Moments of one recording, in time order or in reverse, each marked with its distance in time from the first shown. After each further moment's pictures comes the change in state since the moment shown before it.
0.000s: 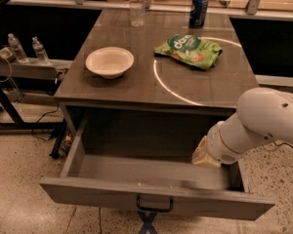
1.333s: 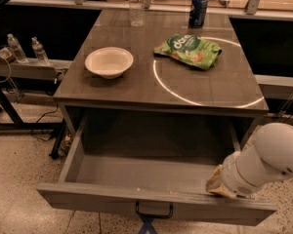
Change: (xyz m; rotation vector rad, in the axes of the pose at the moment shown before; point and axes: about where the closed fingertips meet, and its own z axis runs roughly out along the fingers) arm 0.068 0.055 0.029 -0.052 0.018 0.086
